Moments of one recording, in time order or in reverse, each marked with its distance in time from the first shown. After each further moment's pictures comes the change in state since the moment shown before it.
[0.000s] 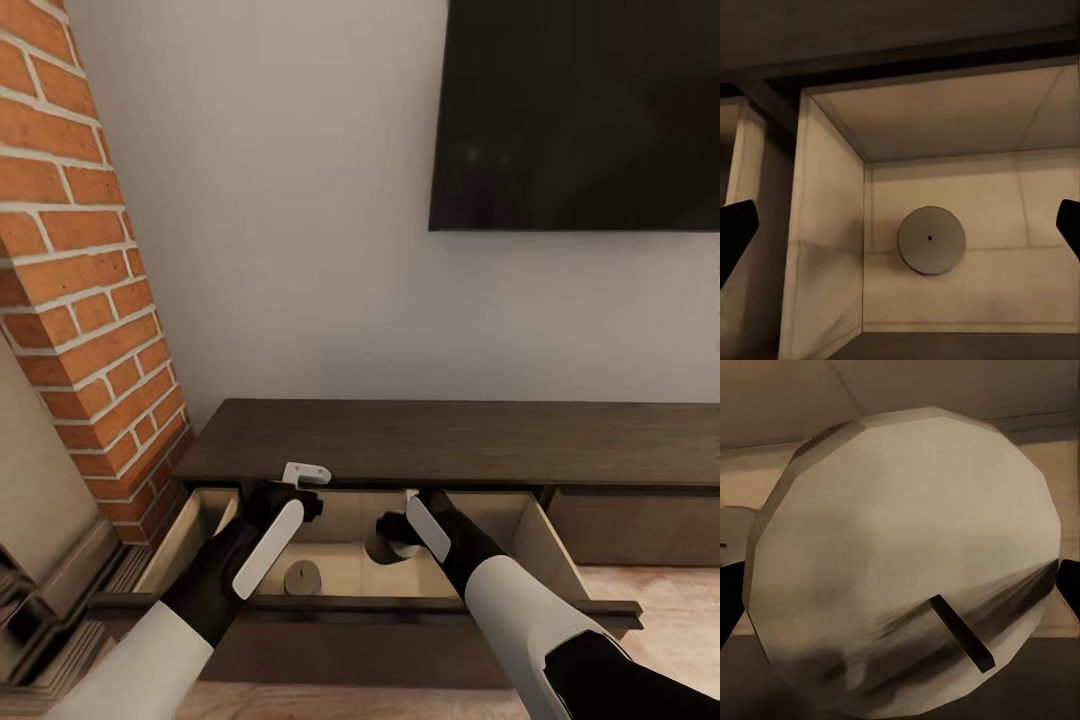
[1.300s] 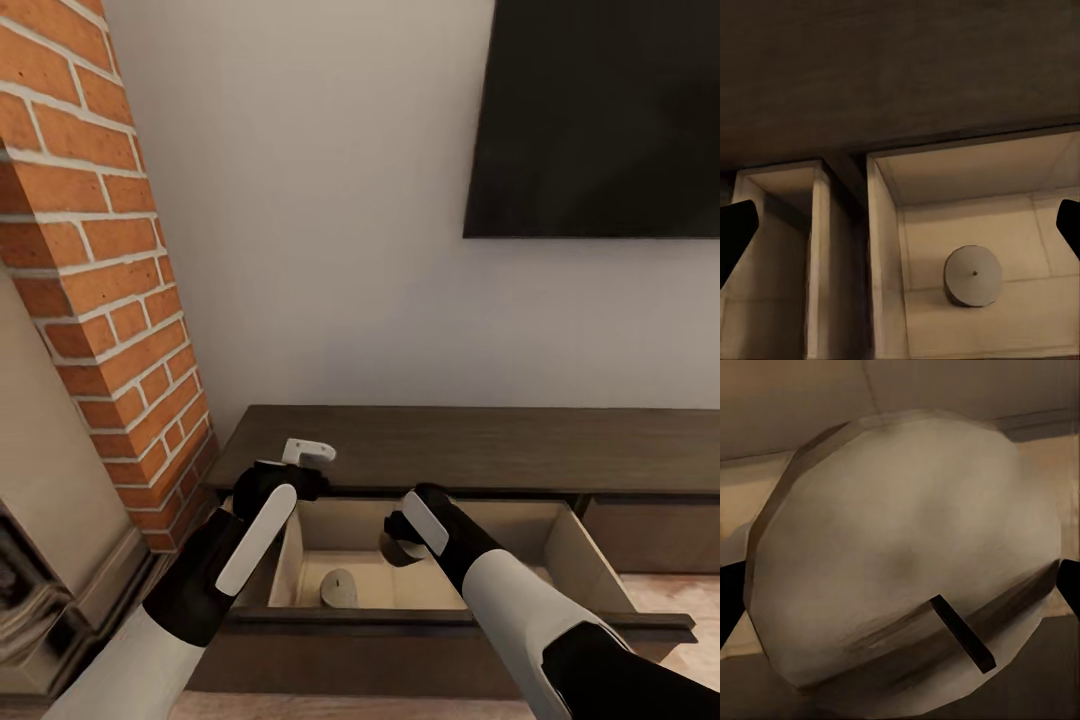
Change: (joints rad) left arm 0.006 0.002 0.026 -0.230 0.002 0.125 0.004; right arm -0.022 0.000 0.070 0.007 -0.134 -0.011 -0.217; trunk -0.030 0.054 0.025
